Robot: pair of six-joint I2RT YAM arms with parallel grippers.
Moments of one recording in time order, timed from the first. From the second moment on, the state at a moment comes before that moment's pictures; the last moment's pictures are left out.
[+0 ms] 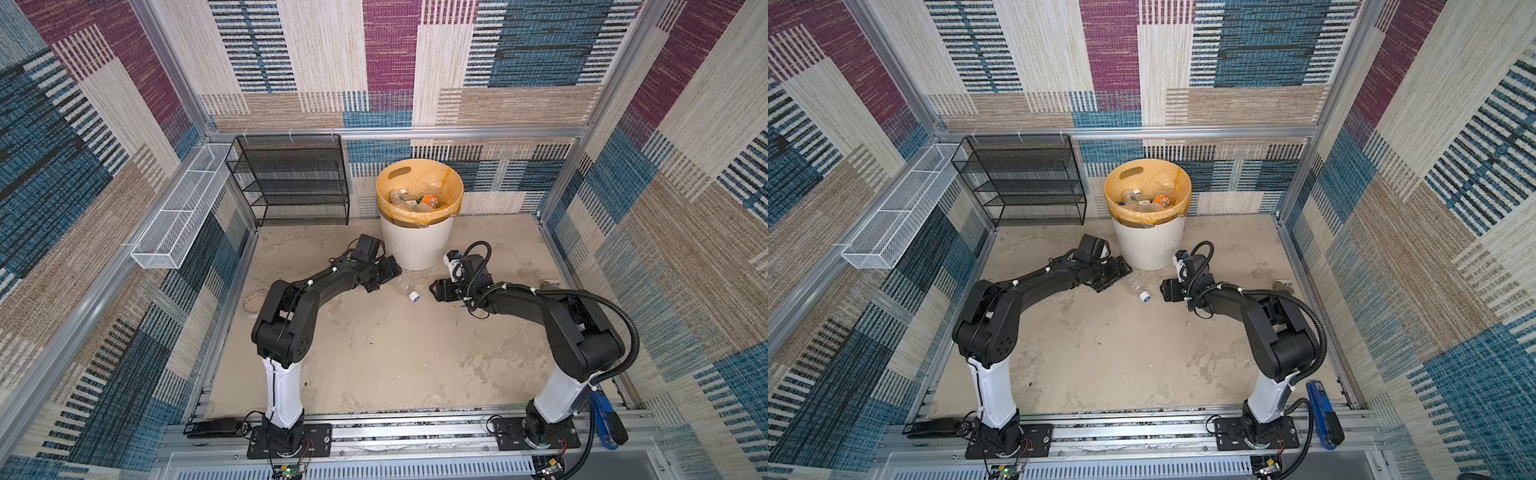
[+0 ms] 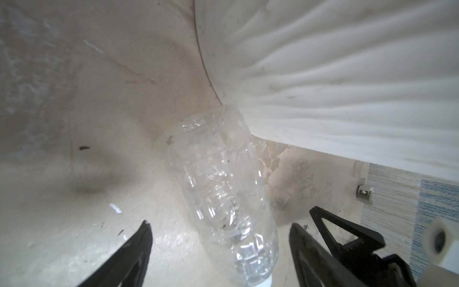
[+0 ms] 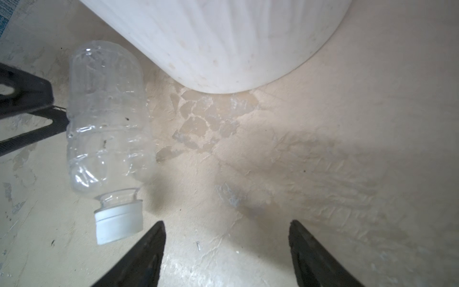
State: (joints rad) left arm -0.45 1.98 1.39 -0.29 0.24 -0.84; right arm 0.36 1.76 0.93 0.04 -0.20 0.22
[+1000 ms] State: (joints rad) left arm -0.45 1.96 1.32 -0.21 0.24 -0.84; right arm 0.36 1.78 0.95 0.06 -0.20 0.24
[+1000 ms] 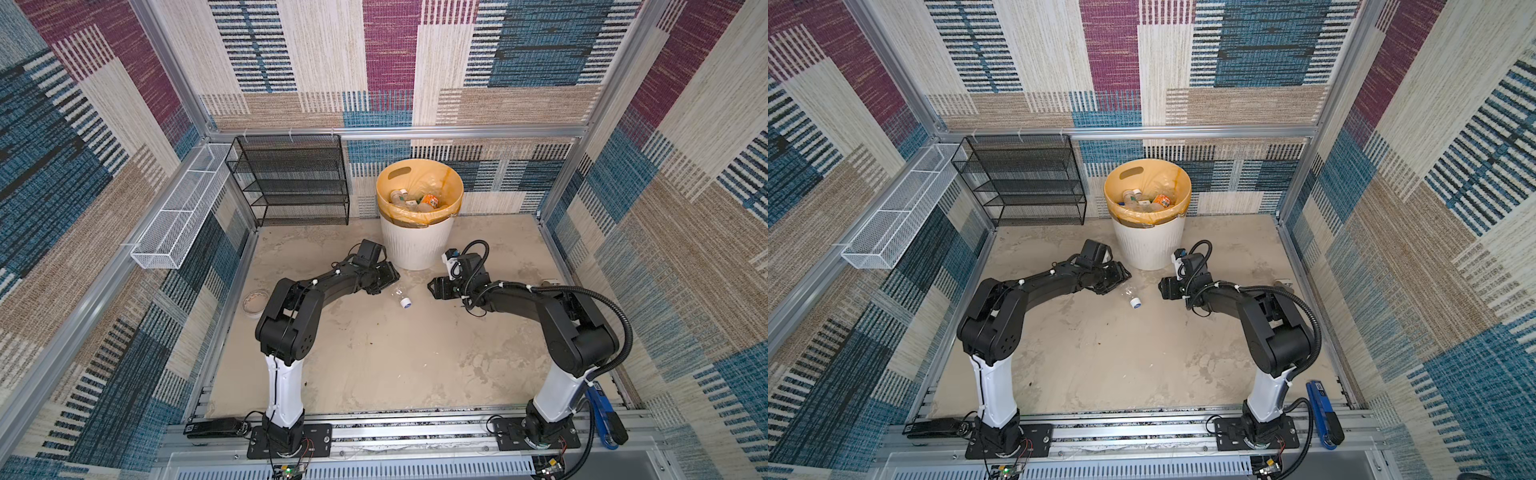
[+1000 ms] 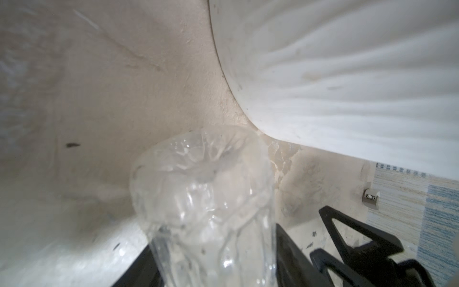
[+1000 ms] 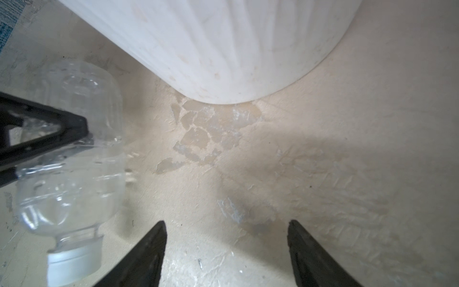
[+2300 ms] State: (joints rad) left arm -0.43 1.78 1.96 0.23 0.26 -0.21; right arm 0.36 1.64 0.91 0.16 -0.21 0.32
